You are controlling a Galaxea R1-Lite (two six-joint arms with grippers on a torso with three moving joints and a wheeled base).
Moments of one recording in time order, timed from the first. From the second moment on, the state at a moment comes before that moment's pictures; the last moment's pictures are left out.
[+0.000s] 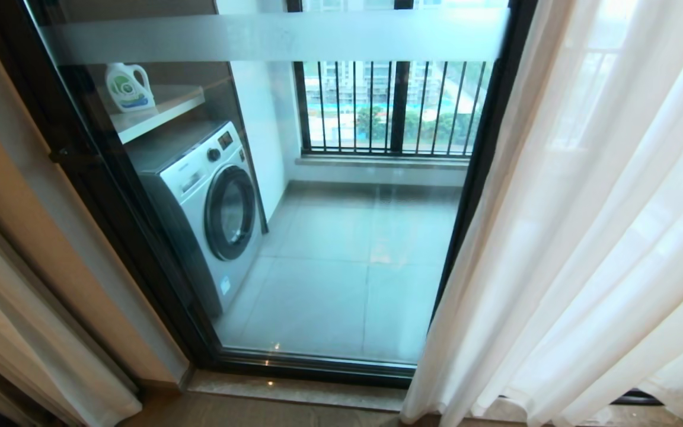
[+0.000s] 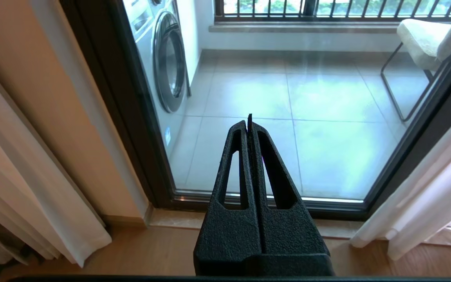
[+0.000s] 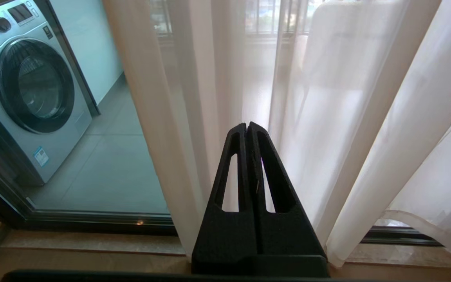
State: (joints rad) left arm 0.00 0.00 0.00 -0.01 -0.02 0.02; right arm -0.01 0.00 0.00 -0.07 -0.03 0.04
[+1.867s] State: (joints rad) left arm 0.00 0.00 0.00 -0.01 -0.02 0.01; right arm -0.01 0.00 0.00 -0.07 -0.03 0.00
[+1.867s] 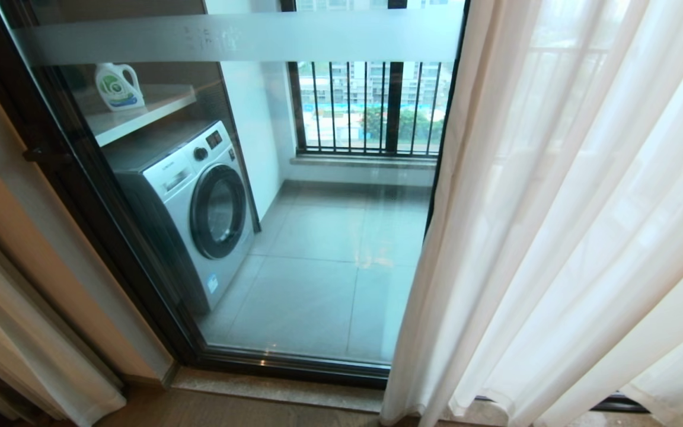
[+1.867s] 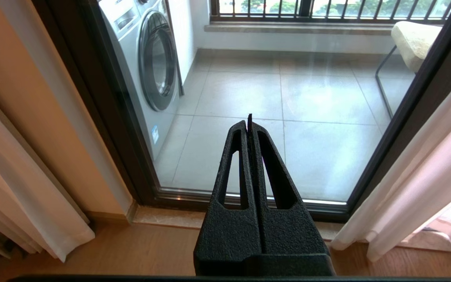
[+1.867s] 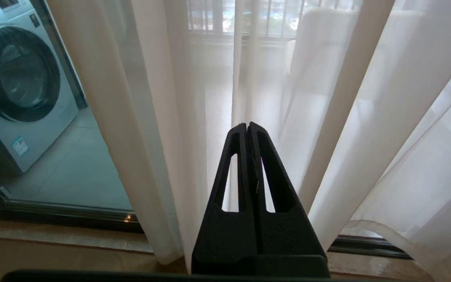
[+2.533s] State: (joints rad) left arm 0.00 0.00 0.00 -0.01 -0.02 0.01; right arm -0.01 0.00 -0.01 -0.13 0.07 -0.22
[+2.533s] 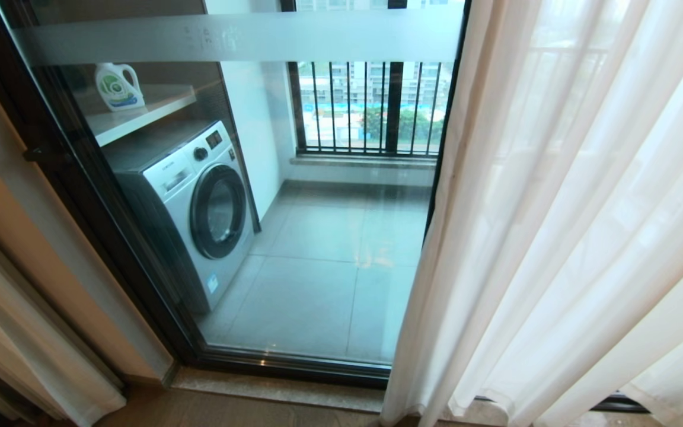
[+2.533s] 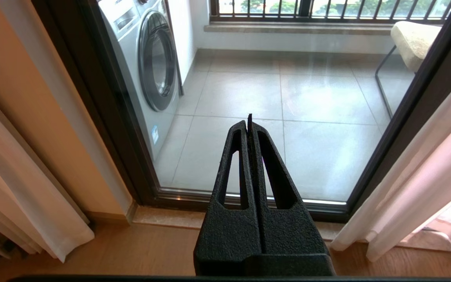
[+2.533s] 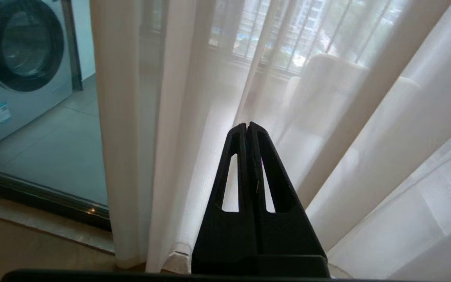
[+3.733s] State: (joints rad) left arm 0.00 0.00 0.00 -0.01 -0.02 0.01; right arm 0.04 0.74 -0.57 -0.06 0.87 -0.20
